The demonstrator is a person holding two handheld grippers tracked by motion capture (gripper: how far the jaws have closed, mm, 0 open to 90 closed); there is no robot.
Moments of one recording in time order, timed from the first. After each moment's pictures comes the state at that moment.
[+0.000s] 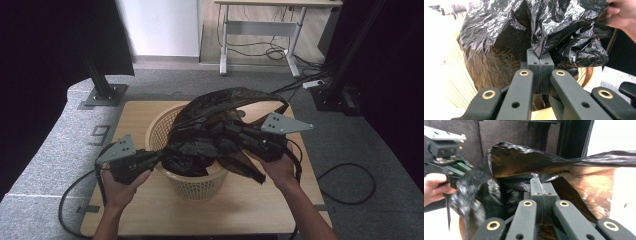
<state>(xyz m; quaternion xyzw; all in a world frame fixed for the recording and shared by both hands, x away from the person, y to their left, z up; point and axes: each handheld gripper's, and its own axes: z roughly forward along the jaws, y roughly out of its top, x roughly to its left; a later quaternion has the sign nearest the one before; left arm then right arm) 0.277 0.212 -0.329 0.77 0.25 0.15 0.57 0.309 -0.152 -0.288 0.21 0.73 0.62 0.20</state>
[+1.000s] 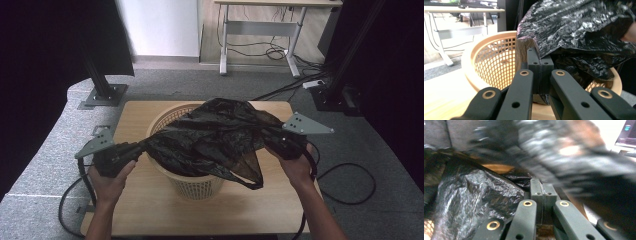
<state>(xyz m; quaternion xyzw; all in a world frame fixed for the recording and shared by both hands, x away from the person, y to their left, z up) 0.289 0.252 -0.330 0.71 0.30 0.16 0.61 0.318 -0.199 -0.301 0.27 0.71 0.60 0.26</state>
